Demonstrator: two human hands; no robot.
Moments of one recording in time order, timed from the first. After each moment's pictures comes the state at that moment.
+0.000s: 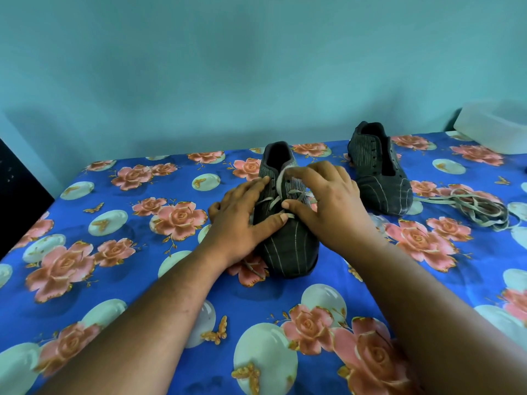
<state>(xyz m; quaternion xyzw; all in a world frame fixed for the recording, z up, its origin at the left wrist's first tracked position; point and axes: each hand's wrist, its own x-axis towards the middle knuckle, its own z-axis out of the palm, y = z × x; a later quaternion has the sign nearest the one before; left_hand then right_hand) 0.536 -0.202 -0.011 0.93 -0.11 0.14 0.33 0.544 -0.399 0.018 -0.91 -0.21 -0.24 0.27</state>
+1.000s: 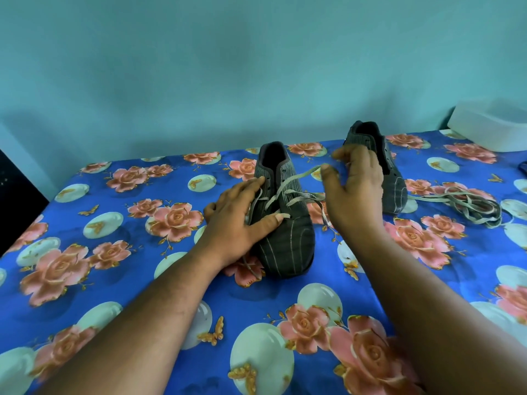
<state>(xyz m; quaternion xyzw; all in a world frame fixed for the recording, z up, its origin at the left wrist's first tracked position) 0.533 -0.202 -0.007 0.93 -0.10 0.13 0.33 0.555 -0.411 0.022 -0.82 -0.02 -0.33 0.46</state>
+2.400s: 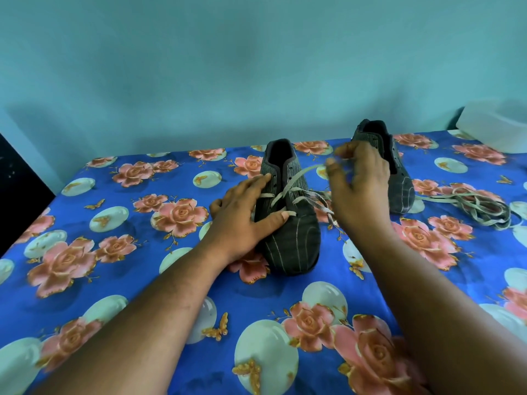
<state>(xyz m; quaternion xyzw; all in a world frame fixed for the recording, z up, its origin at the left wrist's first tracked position) 0.535 -0.202 -0.009 0.93 -0.10 0.13 0.33 0.554 -0.411 0.023 -0.83 -0.05 -0.33 0.45</state>
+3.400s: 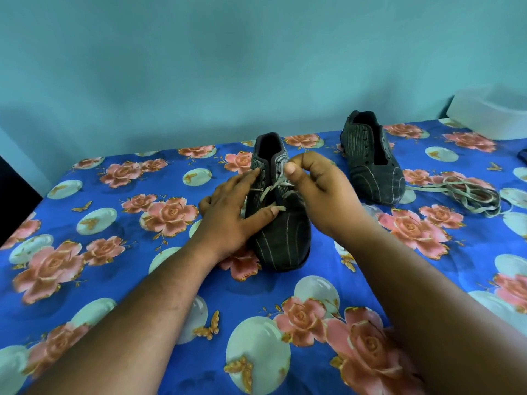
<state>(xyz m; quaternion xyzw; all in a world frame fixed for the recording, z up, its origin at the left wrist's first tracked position) 0.533 -0.202 -0.008 0.93 -0.10 0.13 0.33 0.541 -0.393 0.030 -0.80 -0.21 -0.13 0.55</state>
